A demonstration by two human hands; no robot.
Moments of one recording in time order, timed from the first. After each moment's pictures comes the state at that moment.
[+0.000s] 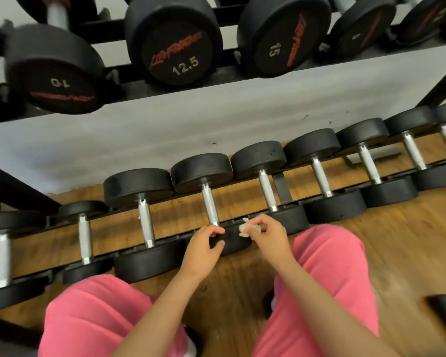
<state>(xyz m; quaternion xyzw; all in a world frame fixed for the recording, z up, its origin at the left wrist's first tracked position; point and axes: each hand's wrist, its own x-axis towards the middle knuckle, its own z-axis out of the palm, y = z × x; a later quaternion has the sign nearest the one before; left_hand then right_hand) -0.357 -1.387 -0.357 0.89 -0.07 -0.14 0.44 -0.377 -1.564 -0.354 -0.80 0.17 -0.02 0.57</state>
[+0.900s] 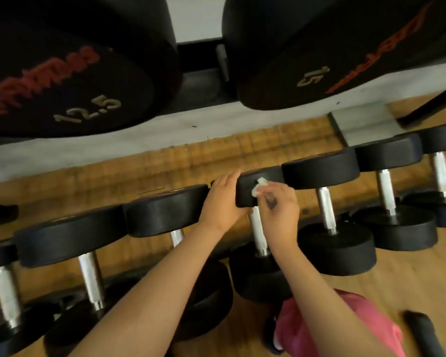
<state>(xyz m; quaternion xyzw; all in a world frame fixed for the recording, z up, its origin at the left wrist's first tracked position) -0.114 -1.534 -0.362 0.91 -0.17 -0.17 0.33 -0.182 -1.654 -0.352 -0.88 0.16 -0.18 0.41</state>
